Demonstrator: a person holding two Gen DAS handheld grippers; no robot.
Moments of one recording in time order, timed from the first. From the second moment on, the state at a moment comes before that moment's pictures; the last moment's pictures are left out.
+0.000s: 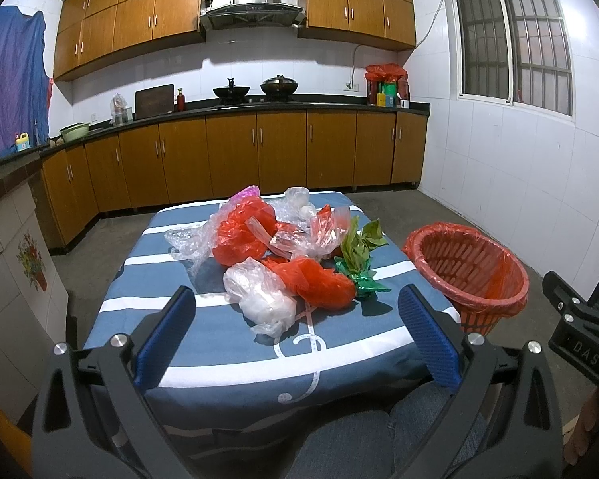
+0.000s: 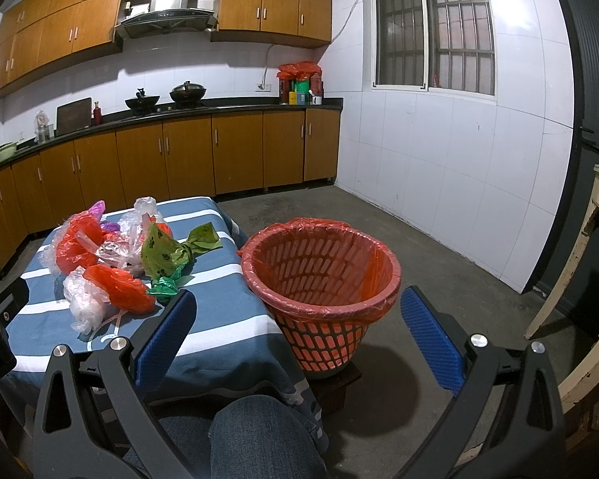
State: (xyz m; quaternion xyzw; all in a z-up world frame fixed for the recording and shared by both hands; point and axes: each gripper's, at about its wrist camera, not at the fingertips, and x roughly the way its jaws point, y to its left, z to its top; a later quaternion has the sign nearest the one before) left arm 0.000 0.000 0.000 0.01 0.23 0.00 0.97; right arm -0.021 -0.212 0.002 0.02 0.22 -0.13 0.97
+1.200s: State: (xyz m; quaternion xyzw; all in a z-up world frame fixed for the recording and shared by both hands) left arm 0.003 0.013 -0.012 0.00 0.23 0.03 0.97; right arm 0.002 -0.213 -0.003 0.03 0.22 -0.11 0.97
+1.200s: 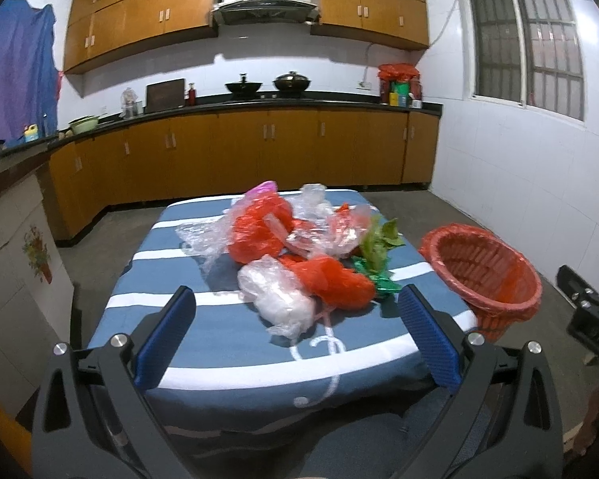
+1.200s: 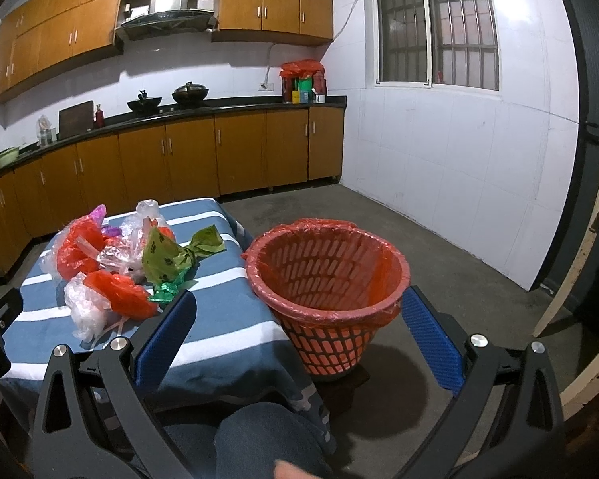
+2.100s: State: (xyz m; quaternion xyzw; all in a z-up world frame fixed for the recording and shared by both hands) left arm 0.086 0.127 -0.050 -0.08 0.28 0.12 0.95; right arm 0.172 -0.110 -0.065 0.01 0.32 0.06 0.95
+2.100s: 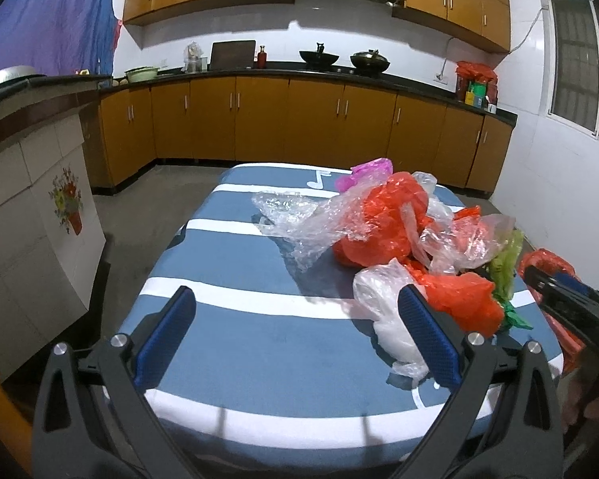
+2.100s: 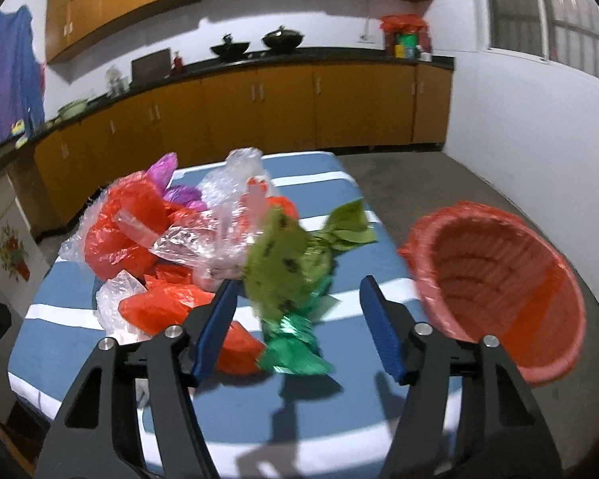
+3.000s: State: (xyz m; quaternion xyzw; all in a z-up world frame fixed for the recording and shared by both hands) left arm 0.141 0.058 -0.054 -0.07 0.30 -0.01 0.95; right arm 0.179 -0.168 -0.064 0.06 0.31 0.05 0.95
